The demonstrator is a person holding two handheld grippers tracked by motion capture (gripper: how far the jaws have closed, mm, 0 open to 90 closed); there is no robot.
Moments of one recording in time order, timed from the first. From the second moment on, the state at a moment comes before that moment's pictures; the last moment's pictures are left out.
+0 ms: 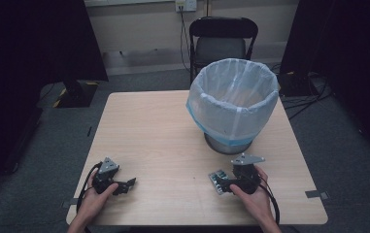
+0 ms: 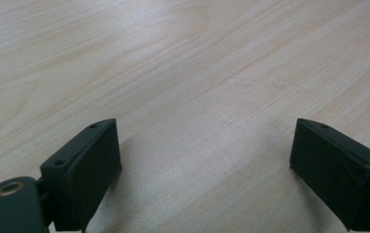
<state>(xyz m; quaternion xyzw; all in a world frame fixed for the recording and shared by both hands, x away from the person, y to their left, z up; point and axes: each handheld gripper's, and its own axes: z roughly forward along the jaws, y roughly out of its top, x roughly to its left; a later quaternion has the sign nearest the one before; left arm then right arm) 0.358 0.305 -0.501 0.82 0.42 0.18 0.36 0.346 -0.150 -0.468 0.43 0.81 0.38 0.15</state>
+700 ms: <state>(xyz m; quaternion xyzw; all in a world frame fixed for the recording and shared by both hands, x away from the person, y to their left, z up) 0.358 0.305 -0.501 0.82 0.42 0.18 0.36 0.345 -0.127 -0.492 0.41 0.83 0.33 0.16</state>
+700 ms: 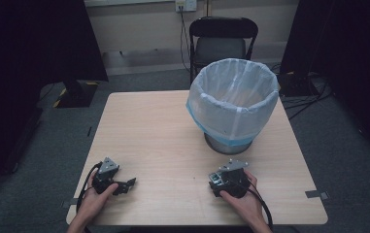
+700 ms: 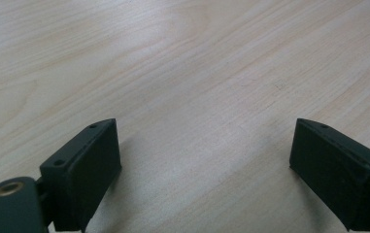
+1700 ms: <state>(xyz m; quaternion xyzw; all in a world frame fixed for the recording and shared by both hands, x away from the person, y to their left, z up) 0.358 0.305 -0.501 0.82 0.42 0.18 0.36 0.345 -0.132 -0.470 0.39 0.83 0.38 0.13</state>
